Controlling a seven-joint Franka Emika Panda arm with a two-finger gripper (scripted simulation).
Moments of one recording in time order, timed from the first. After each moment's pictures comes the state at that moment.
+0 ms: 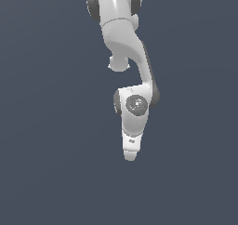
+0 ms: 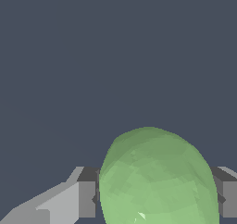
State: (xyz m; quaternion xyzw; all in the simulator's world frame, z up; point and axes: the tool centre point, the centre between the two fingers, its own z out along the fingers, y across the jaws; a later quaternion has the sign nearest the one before) arm 0.072 0.054 0.039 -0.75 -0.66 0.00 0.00
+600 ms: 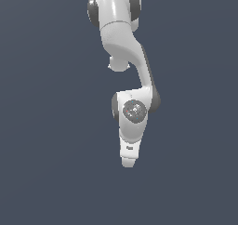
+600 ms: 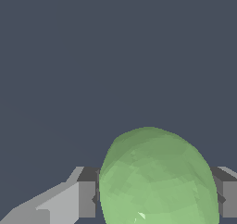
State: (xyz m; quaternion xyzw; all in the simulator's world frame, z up) arm 0.098 0.045 0.044 -0.75 -0.66 0.00 0.00
